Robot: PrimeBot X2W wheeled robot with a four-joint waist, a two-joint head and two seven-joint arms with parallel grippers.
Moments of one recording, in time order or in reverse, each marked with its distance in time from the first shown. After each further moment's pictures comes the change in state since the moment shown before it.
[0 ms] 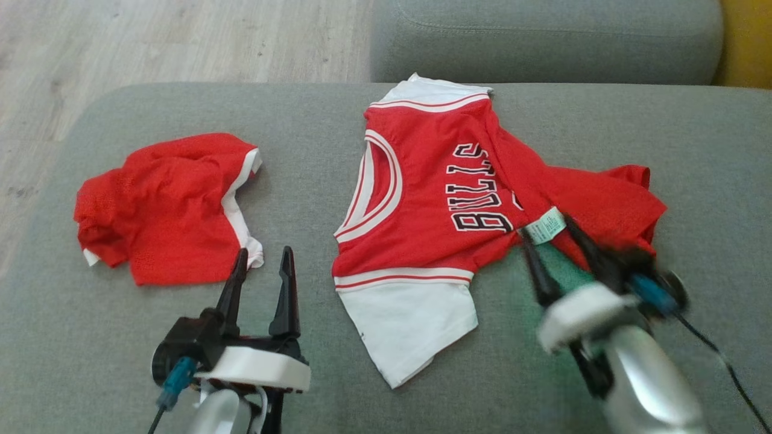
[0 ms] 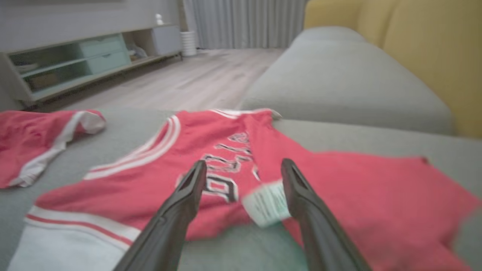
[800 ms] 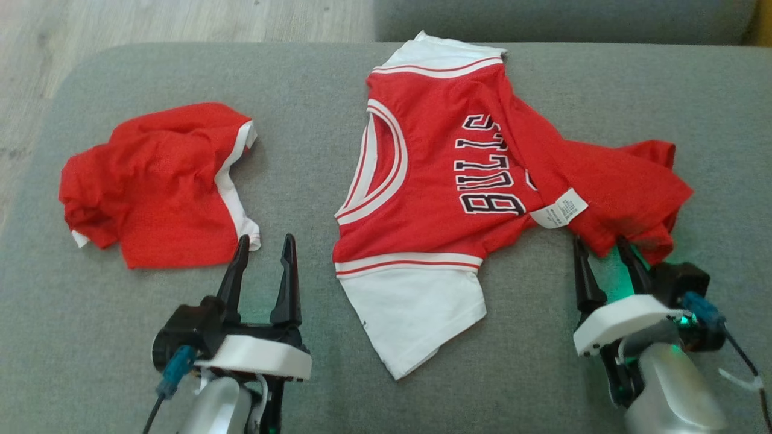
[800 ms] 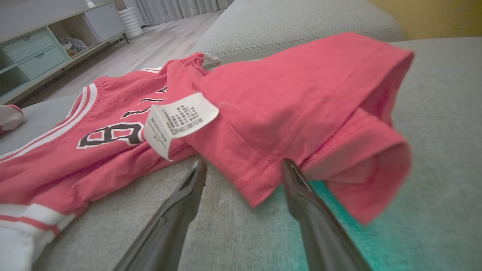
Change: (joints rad) left arm -0.026 0.000 -0.002 0.001 0.003 -0.011 0.000; right arm 0.072 0.010 -0.220 0.054 0.044 0.000 -0.017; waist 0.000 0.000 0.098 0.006
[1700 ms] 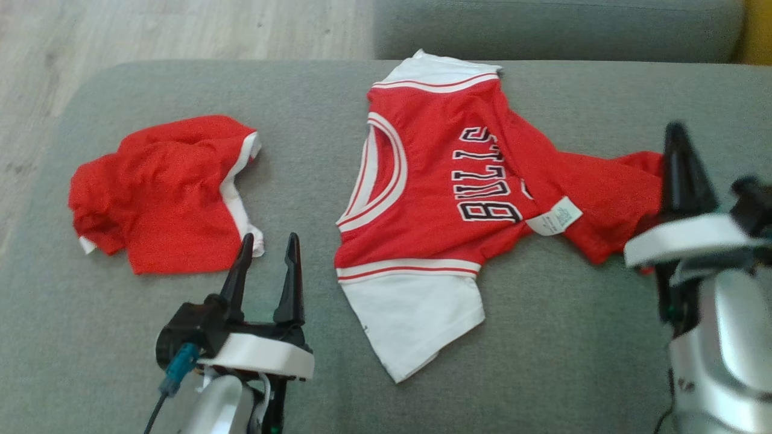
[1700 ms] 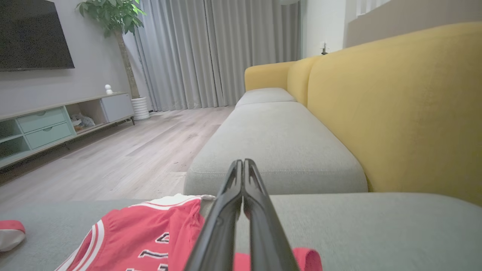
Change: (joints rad) left arm -0.012 0.000 -0.009 0.008 0.004 -0.006 0.000; right arm -0.065 0.000 -0.125 -0.370 -0.071 0.000 0.088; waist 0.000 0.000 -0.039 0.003
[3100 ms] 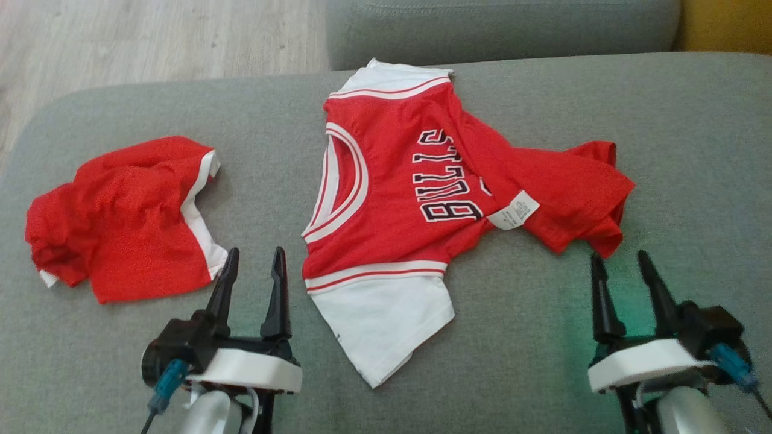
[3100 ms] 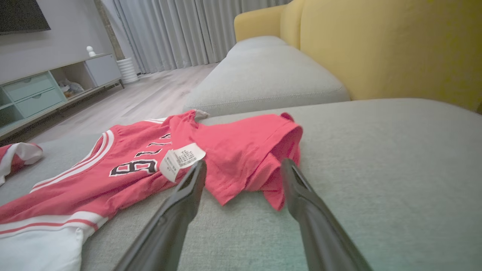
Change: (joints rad) left arm 0.052 0.000 0.057 -0.018 0.041 -0.012 0.000; right arm 0.302 0.005 0.102 -0.022 0.045 0.000 -0.091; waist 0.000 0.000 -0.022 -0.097
